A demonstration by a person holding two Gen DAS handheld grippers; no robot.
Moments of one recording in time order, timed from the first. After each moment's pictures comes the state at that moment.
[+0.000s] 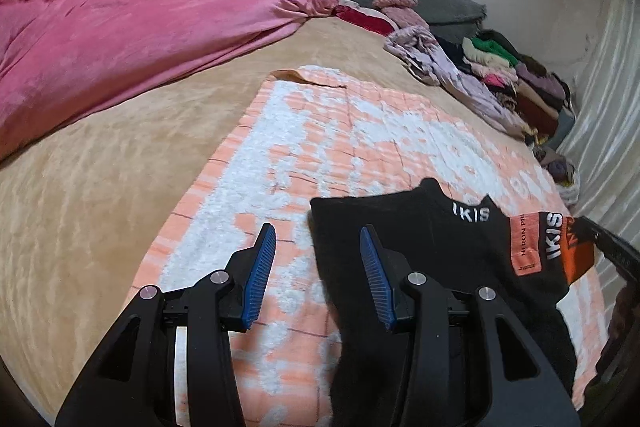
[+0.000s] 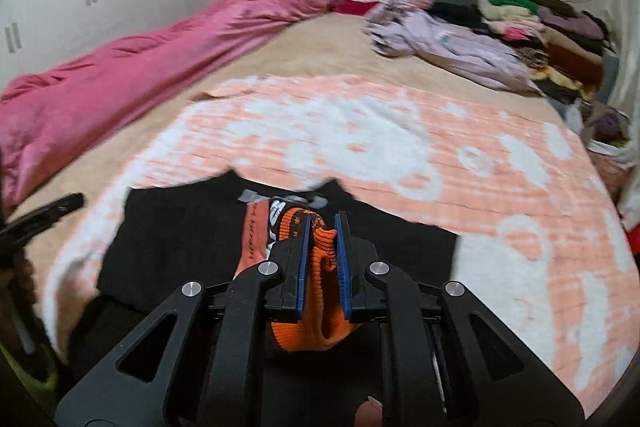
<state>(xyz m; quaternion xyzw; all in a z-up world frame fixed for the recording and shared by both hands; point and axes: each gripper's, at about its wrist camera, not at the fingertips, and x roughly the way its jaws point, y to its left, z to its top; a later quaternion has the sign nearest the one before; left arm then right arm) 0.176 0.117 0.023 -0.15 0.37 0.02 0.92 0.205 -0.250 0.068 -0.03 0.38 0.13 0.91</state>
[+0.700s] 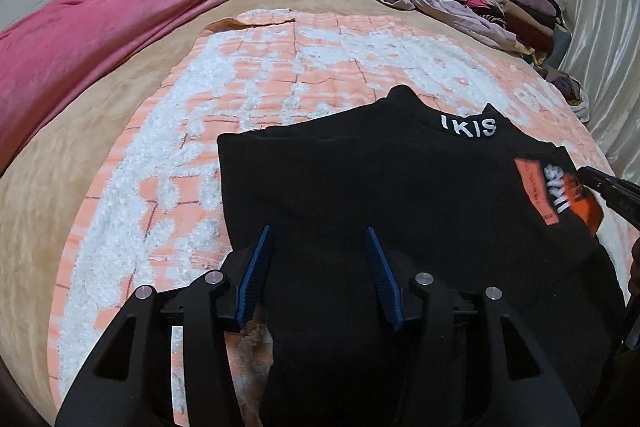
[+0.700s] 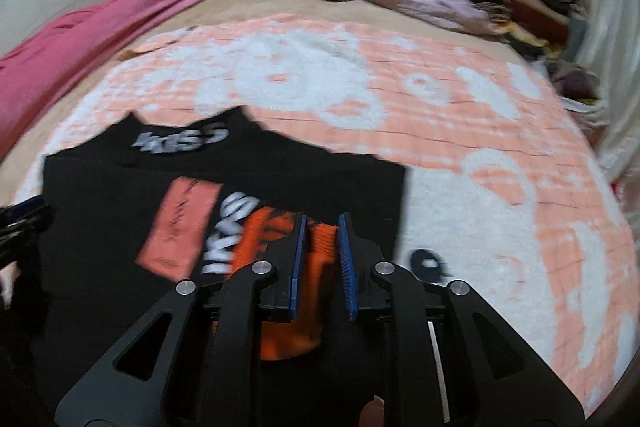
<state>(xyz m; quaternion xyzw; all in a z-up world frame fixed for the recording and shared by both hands) 0.212 0.048 -0.032 -0.05 0.44 0.00 0.90 0.224 -0.289 0.001 -0.03 0.43 0.04 0.90</state>
